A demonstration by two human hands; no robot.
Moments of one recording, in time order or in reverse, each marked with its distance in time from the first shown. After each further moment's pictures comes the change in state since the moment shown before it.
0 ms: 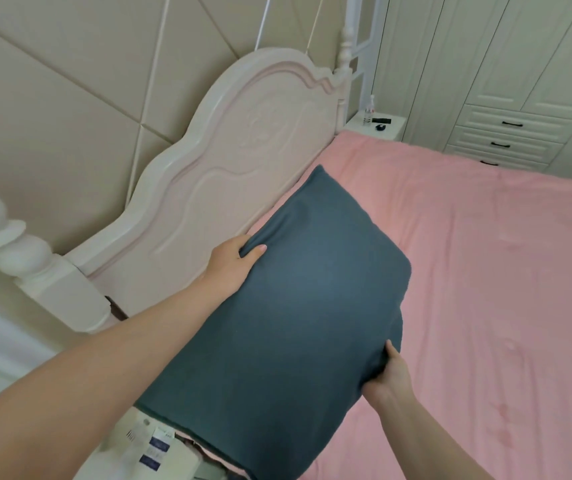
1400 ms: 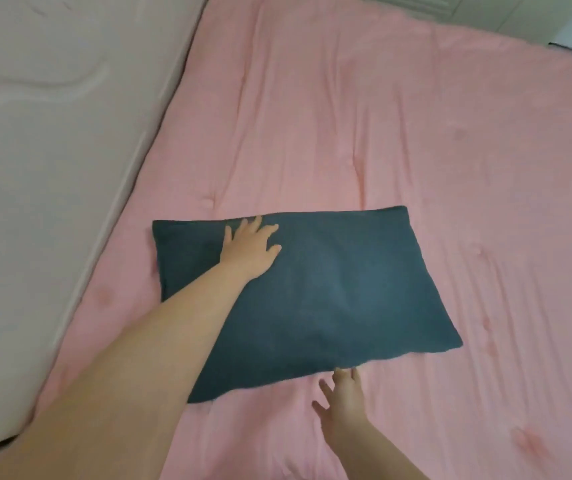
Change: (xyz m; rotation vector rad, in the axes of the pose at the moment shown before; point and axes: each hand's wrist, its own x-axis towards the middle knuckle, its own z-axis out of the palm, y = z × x) left_hand 0.259 -0.179 0.214 0.673 -0.765 0.218; right_hand 0.155 0.120 0.069 -0.260 0.574 -0.110
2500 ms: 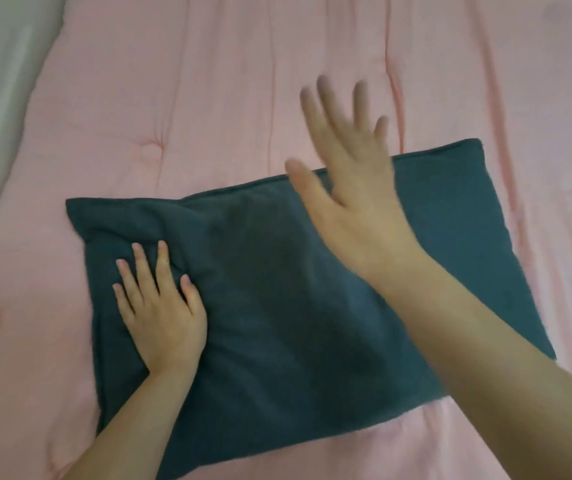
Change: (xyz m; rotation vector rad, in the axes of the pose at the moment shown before) left_hand 0.010 -0.104 0.179 0.075 0.541 -0.482; right_hand 0.139 -0.174 0.142 -1.023 -0.198 -1.534
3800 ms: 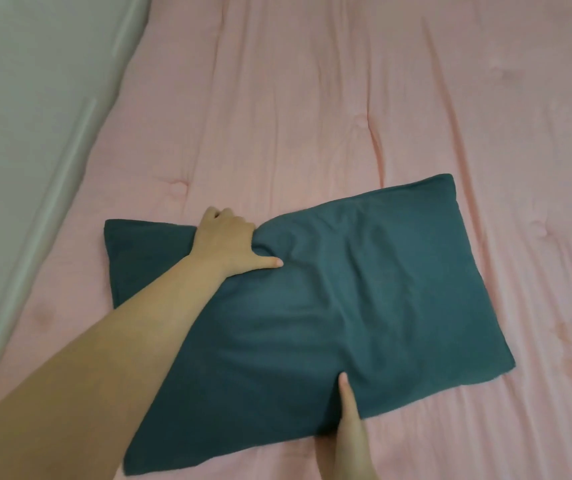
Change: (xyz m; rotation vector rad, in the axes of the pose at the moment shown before) left_hand 0.085 0.112 -0.096 0.319 -0.392 0.639; right_hand -0.258 -0.021 0.048 1.257 0.254 1.632
